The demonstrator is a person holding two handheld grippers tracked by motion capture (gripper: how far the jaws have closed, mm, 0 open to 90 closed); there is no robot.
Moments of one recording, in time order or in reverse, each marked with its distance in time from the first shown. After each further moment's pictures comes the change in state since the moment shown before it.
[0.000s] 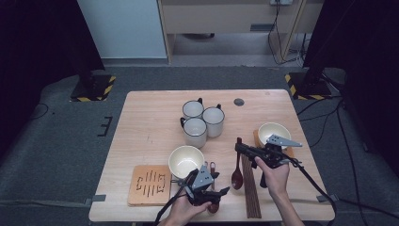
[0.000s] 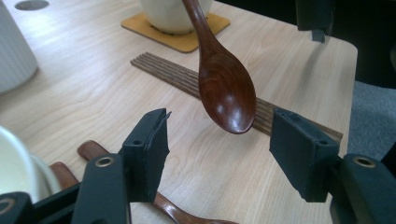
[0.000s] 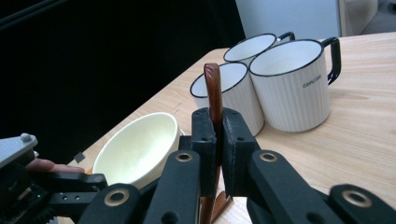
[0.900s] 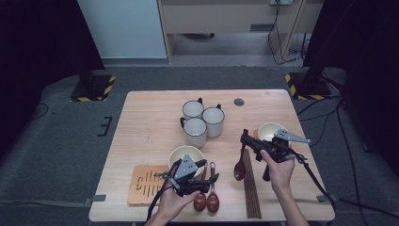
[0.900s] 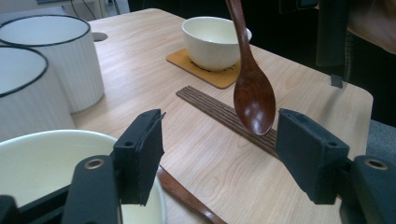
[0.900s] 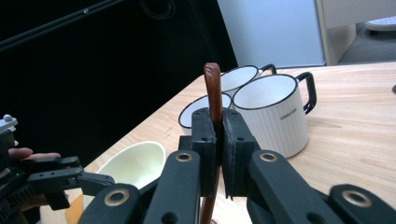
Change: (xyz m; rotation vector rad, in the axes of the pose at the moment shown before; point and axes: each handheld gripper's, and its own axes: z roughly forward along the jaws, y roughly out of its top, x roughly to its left) left arm 0.026 0.016 -0.036 -0.099 0.086 -0.070; right arm -0.007 0.018 -0.008 -0.081 -0.034 -0.003
